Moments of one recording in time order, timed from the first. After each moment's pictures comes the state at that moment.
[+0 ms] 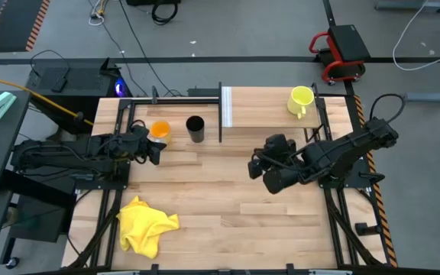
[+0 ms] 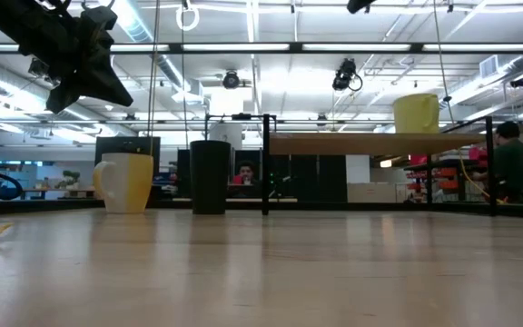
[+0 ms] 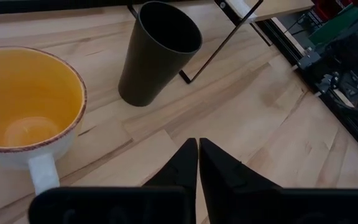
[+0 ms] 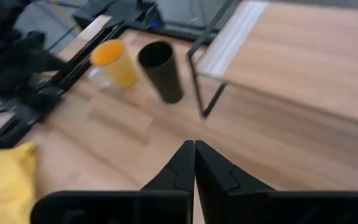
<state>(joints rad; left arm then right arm) 0.05 0.59 0.51 -0.50 -0.37 -0.84 0.42 1.49 1.50 -1.15 0.86 1.34</state>
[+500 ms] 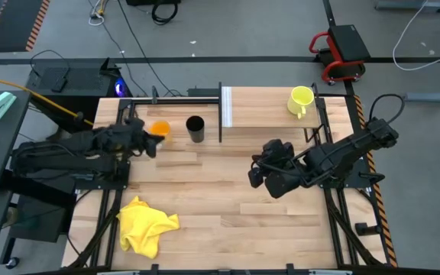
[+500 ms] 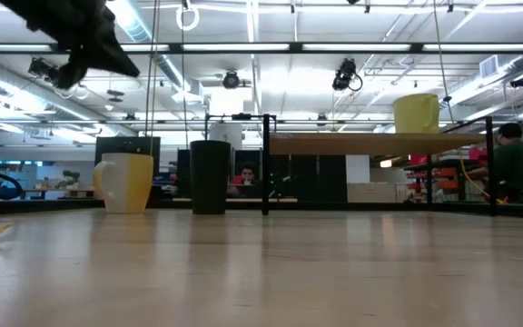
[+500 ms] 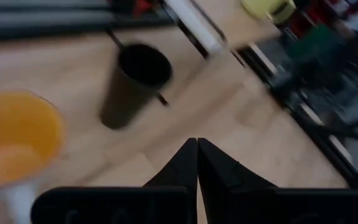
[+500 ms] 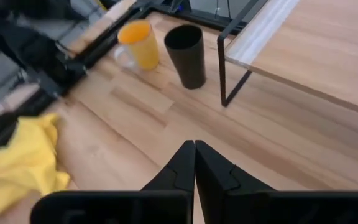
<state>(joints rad) 0.12 0.59 0.64 -0.54 -0.33 -0.79 0.44 1.49 1.50 -1.09 0.80 1.23</state>
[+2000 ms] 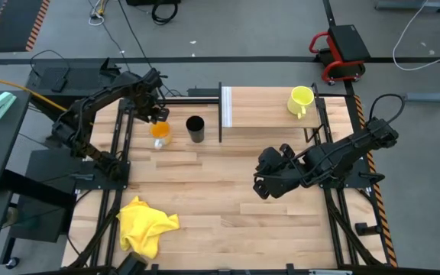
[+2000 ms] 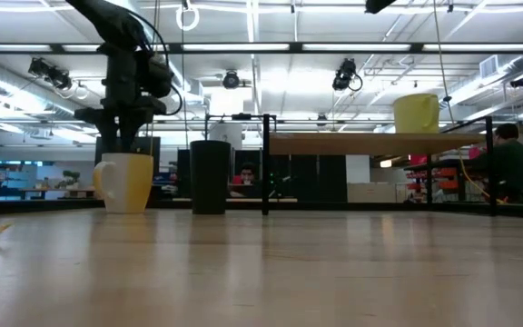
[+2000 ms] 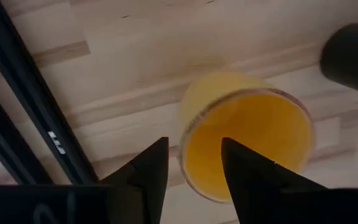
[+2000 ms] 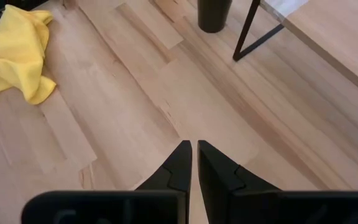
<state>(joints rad) 0.95 1.54 1.20 -1.21 0.06 -0.34 0.45 1.49 1.50 -1.17 0.57 1.00</state>
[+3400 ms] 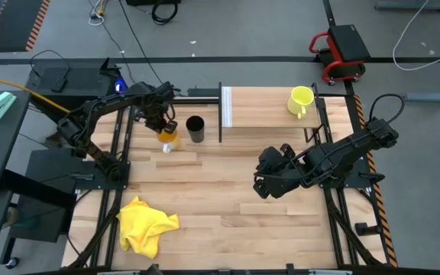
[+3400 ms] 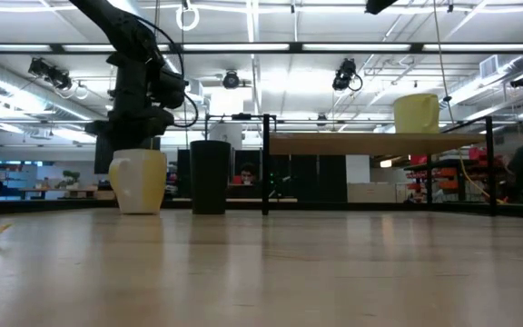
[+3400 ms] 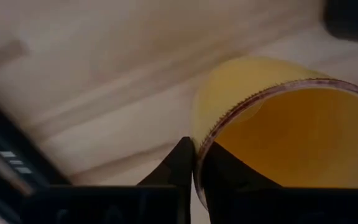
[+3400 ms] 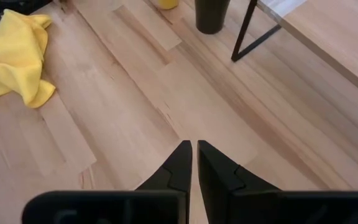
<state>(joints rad) 0.79 1.58 1.12 -1.12 0.09 -0.33 0.45 1.49 1.50 -1.17 0.58 1.02</state>
